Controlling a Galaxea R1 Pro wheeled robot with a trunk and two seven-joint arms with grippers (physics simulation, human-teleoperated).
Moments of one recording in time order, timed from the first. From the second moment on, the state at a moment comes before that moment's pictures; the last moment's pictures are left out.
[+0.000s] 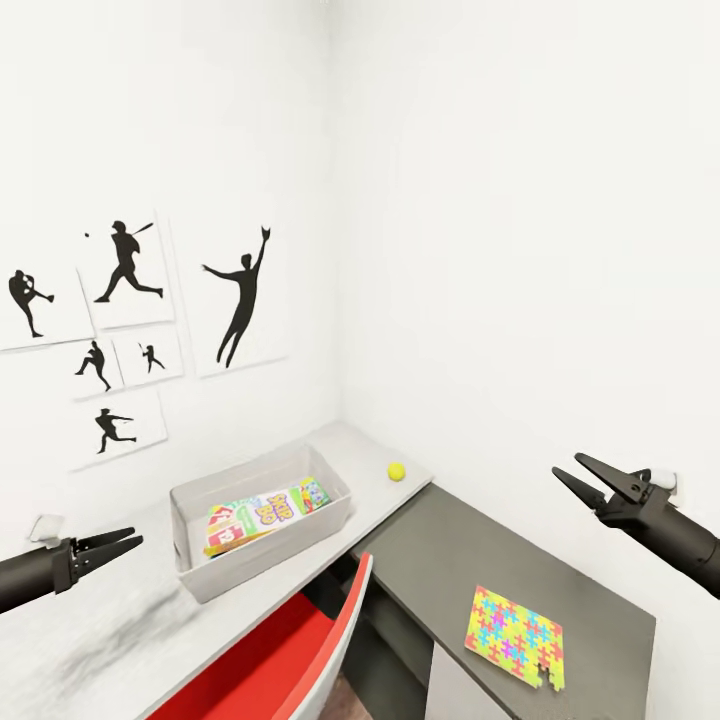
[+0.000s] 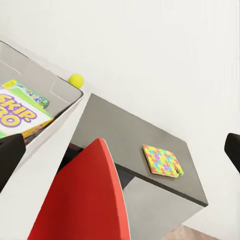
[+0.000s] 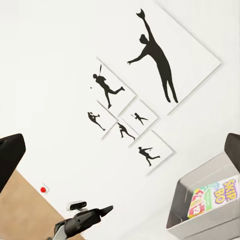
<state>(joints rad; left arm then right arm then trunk) -0.13 0.66 0.23 -1.35 0.71 0.63 -1.06 -0.21 -0.36 -0.41 -1.59 -1.18 0.97 0.76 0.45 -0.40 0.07</state>
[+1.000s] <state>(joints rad) -0.22 0.42 0.33 -1.48 0.71 0.92 -1.18 -0.21 -0.36 -0.41 -1.59 -1.18 0.97 0.76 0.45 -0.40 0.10</state>
